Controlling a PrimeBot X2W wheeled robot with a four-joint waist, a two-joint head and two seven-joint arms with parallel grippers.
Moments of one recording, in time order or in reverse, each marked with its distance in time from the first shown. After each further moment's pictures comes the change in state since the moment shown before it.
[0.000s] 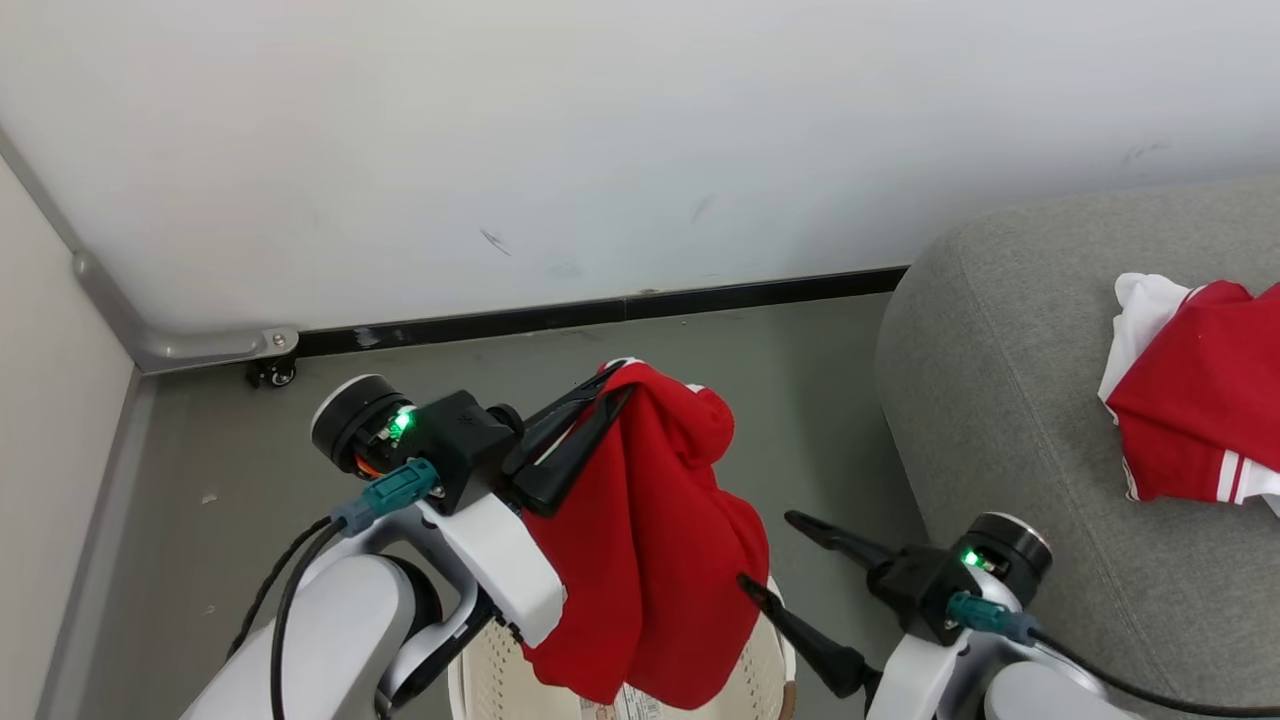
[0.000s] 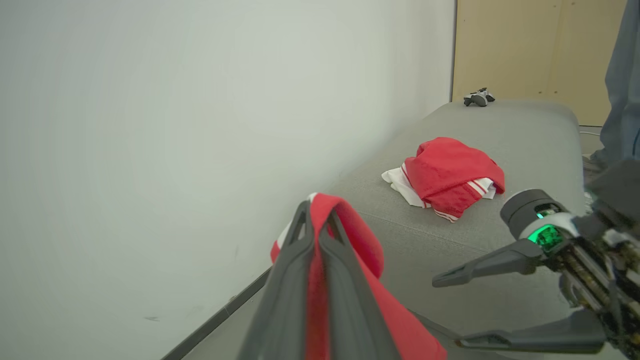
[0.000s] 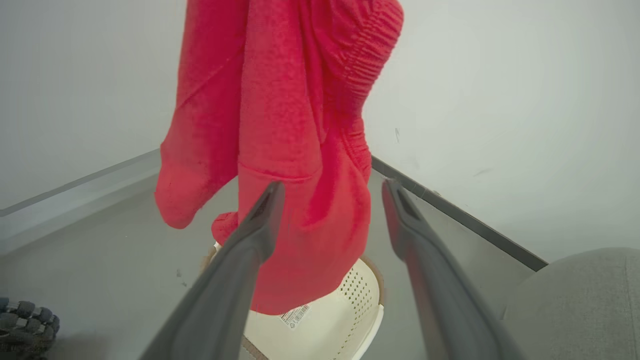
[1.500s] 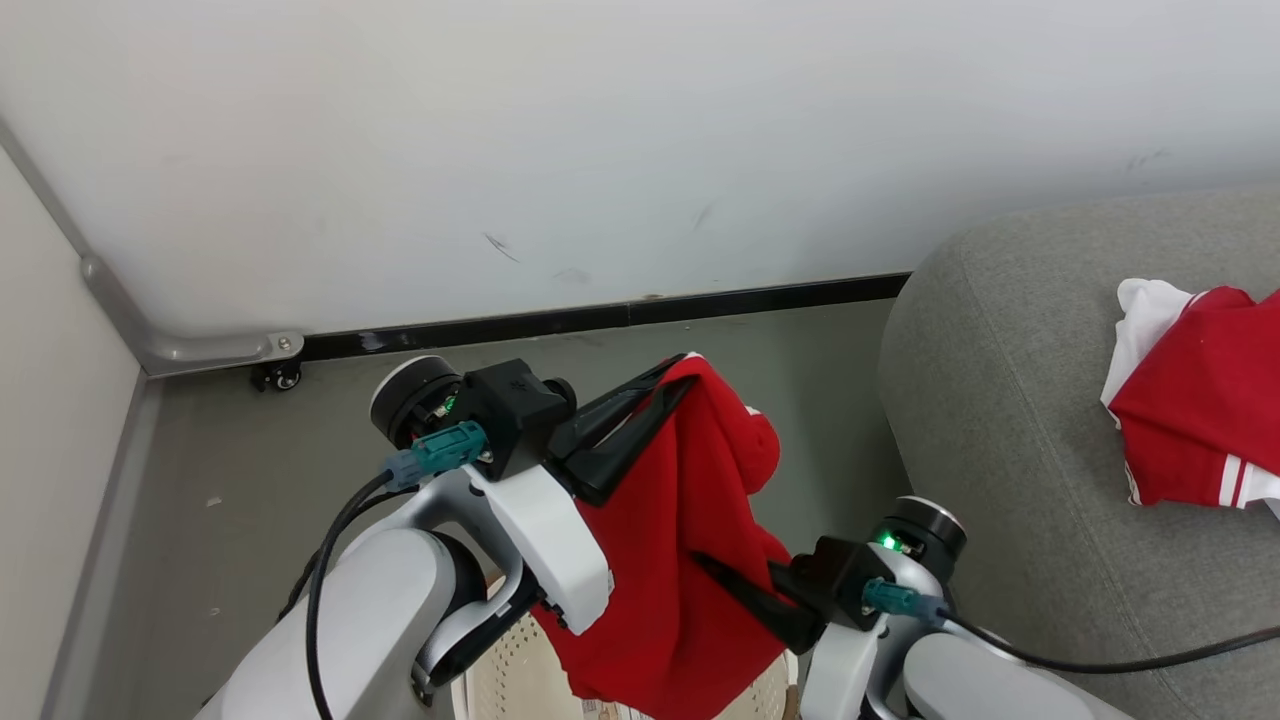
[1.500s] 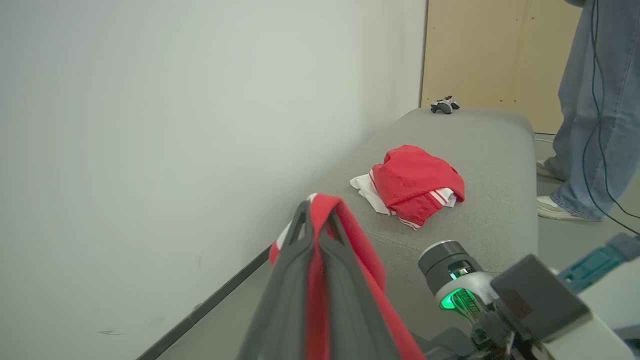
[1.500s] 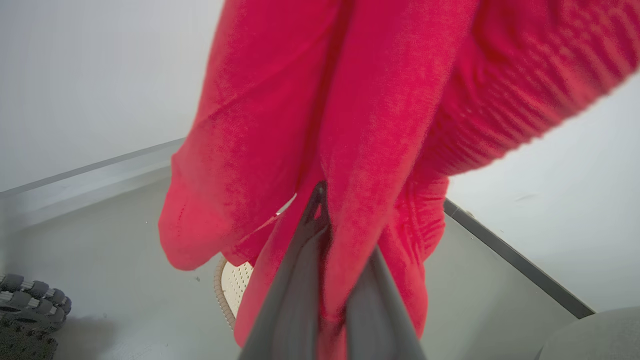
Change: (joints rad) left arm -0.063 -0.052 -0.058 0.002 -0.085 -0.016 0.076; right arm -0.198 0.118 0.268 0.289 0.062 0.000 -0.140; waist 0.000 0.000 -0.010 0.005
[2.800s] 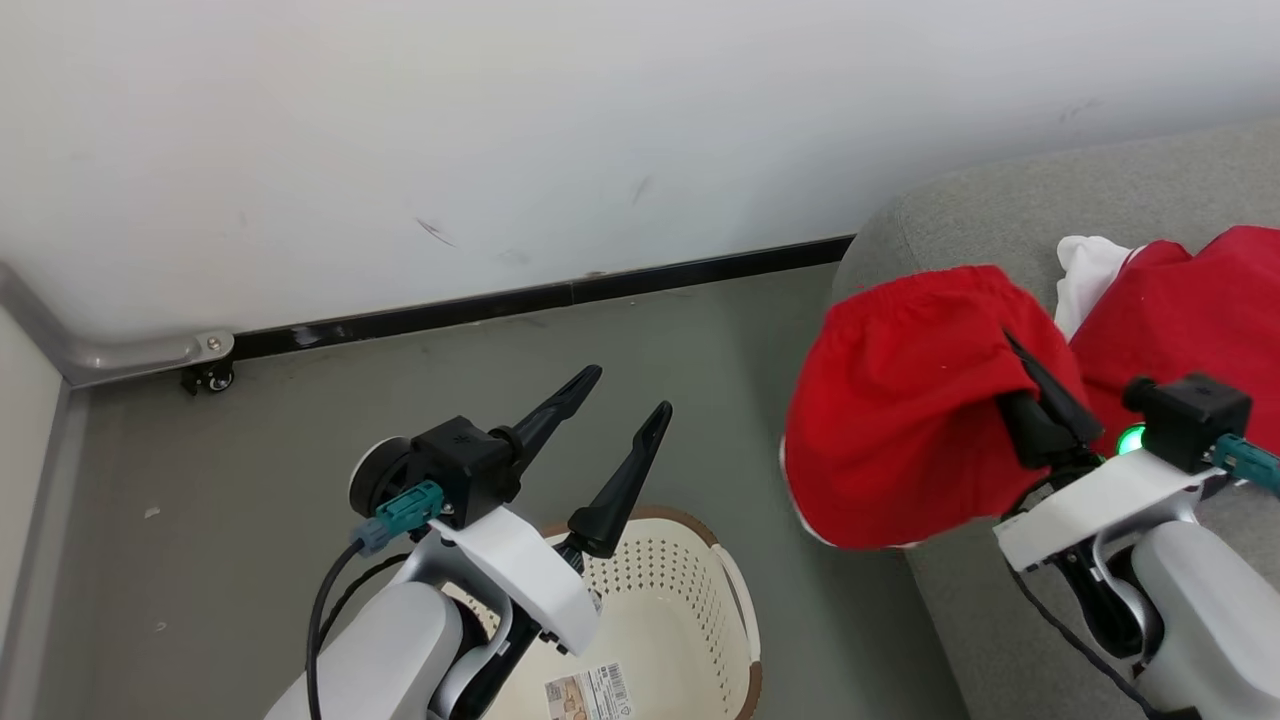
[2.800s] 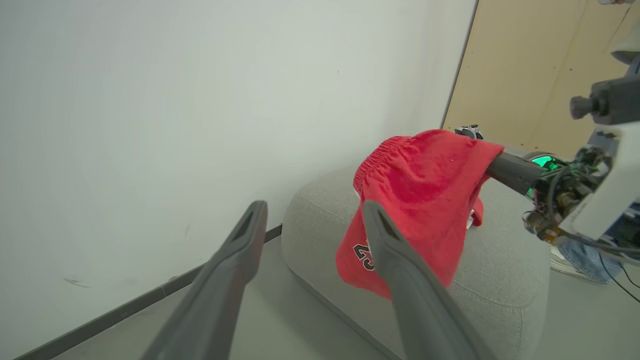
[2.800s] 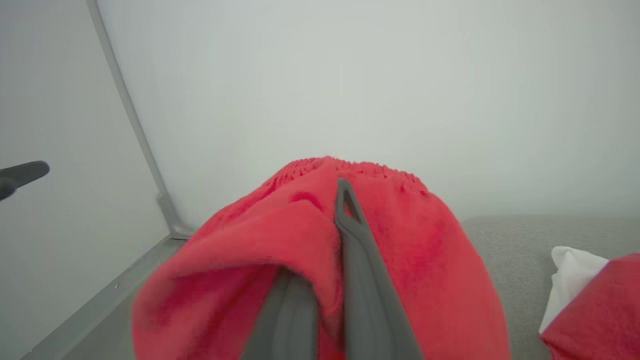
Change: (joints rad) left arm 0.104 -0.055 0.044 0.147 -0.018 0.073 -0.194; right arm 0.110 -0.104 -0.589 -0.144 0.190 0.000 -0.028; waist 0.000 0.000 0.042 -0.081
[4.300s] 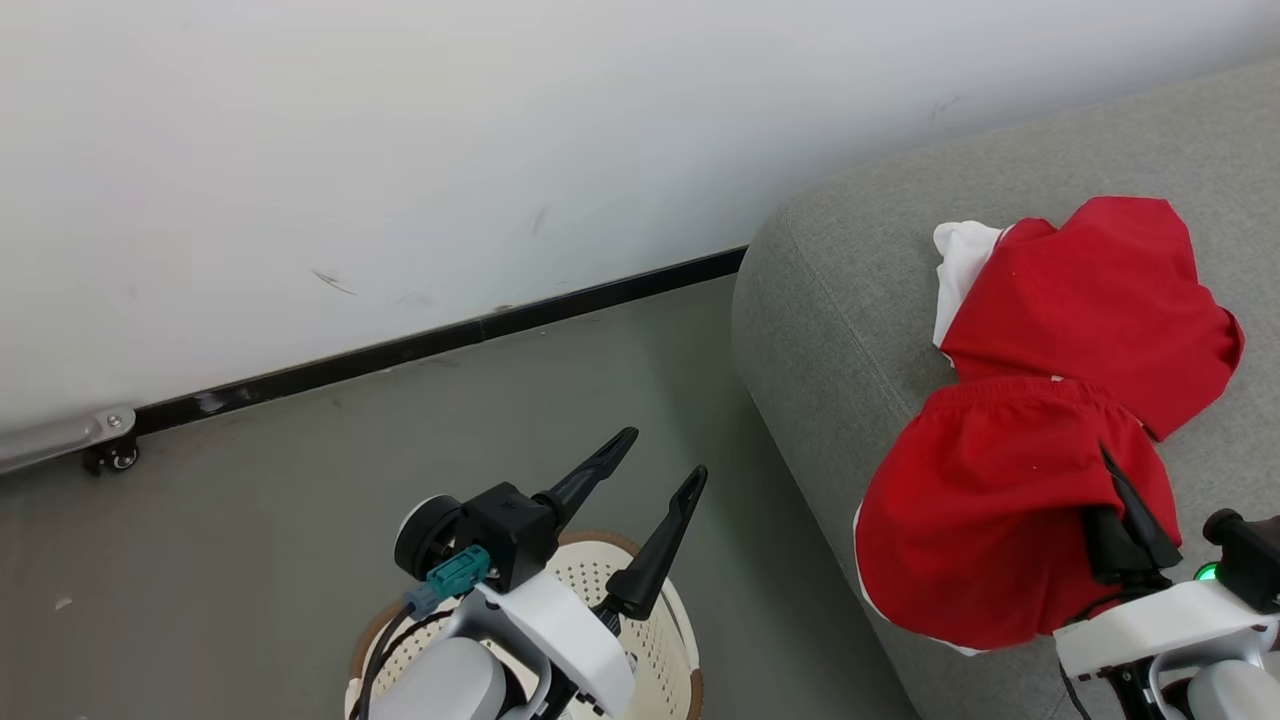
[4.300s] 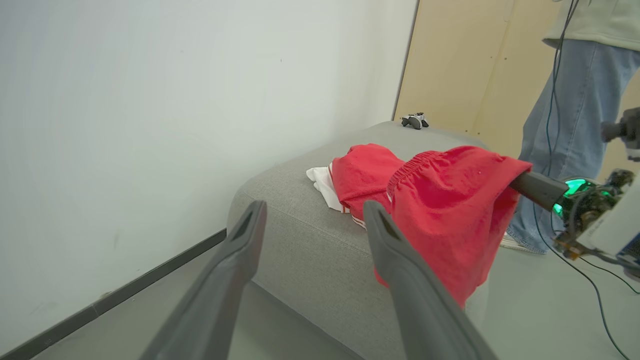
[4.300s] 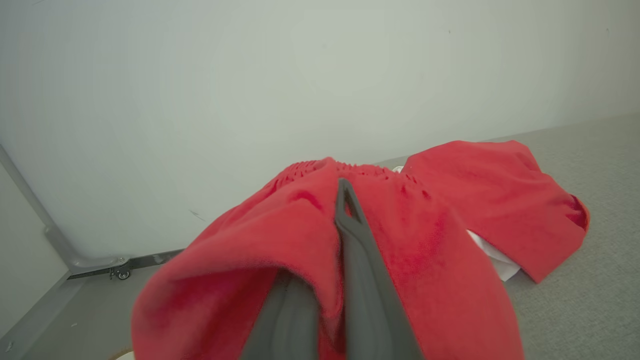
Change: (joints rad) left arm 0.062 -0.054 -0.048 0.062 0.042 -0.003 -0.075; right arm 0.304 0.105 -0.342 -0.099 -0.174 0.000 0.000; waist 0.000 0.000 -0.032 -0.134
